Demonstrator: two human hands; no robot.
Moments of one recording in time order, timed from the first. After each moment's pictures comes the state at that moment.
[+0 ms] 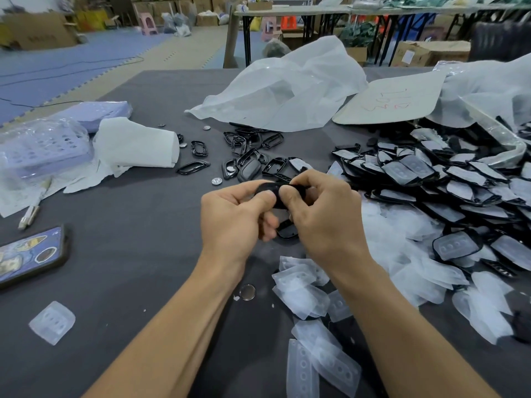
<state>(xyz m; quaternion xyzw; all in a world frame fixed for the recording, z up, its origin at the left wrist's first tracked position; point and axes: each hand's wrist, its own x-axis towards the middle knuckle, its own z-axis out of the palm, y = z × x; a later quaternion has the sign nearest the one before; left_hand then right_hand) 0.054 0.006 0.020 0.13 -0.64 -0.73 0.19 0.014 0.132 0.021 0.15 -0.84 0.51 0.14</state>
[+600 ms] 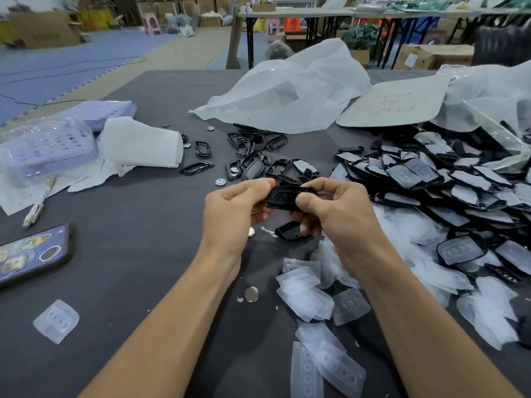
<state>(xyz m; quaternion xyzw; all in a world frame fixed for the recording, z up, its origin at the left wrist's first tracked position) 0.049 -0.004 0.024 0.16 -0.63 -0.74 0.17 0.004 0.147 0.028 0.09 -0.71 0.70 -0.07</state>
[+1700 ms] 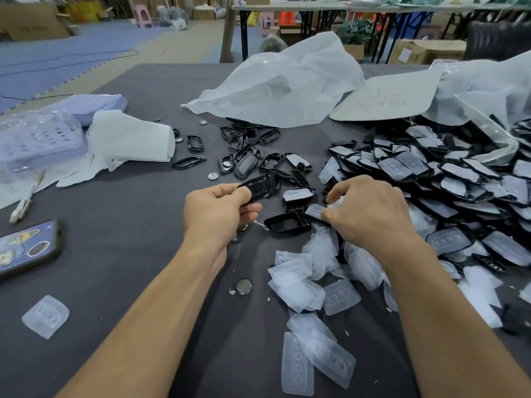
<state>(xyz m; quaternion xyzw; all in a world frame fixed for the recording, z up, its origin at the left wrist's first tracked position) 0.041 -0.017 0.010 0.26 -0.61 -0.73 0.17 -0.006 0.181 0.040 0.06 -0.98 0.18 0.02</state>
